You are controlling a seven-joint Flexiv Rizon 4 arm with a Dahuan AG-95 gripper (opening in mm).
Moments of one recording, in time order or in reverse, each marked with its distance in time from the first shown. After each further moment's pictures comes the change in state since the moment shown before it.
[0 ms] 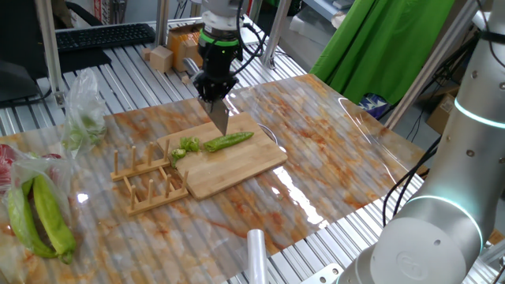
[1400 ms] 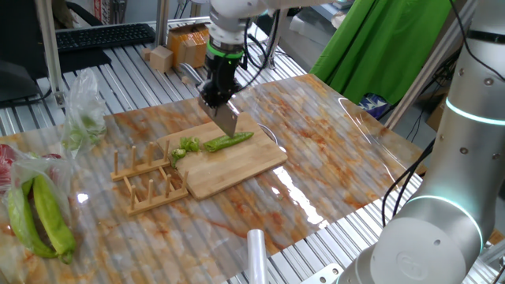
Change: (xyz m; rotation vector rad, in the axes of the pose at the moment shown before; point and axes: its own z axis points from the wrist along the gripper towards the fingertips) arm -0.028 -0.038 0.045 0.005 -0.057 -0.139
